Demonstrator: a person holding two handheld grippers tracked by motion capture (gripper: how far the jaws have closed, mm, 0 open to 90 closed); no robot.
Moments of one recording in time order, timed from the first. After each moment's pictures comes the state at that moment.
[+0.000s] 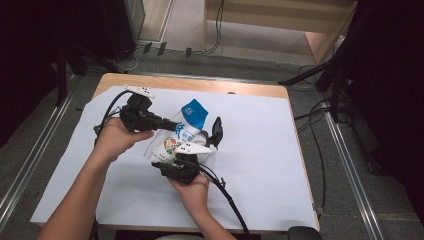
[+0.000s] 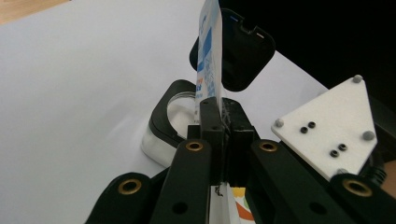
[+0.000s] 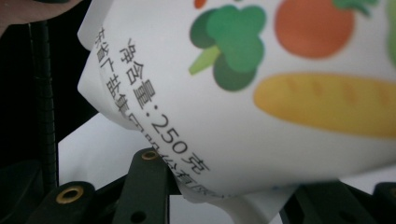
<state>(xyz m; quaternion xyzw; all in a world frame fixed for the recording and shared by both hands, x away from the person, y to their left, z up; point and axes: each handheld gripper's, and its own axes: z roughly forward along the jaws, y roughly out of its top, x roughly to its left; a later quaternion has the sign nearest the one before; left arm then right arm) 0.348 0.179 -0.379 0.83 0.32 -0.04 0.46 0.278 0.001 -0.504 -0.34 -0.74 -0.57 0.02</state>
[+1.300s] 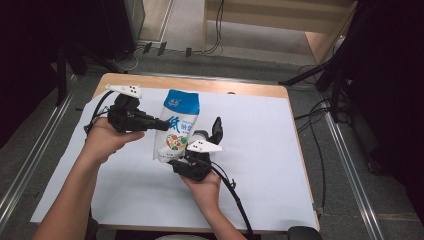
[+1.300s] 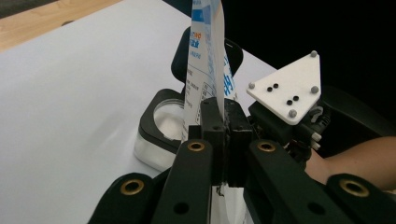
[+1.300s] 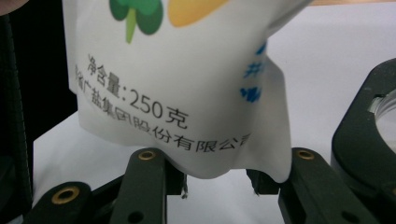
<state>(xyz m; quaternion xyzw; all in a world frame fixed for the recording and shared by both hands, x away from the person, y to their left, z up) 0.333 0.195 -0.364 0.82 0.28 -0.03 0.49 0.285 -0.028 -0.499 -0.35 -0.75 -0.57 -0.02</state>
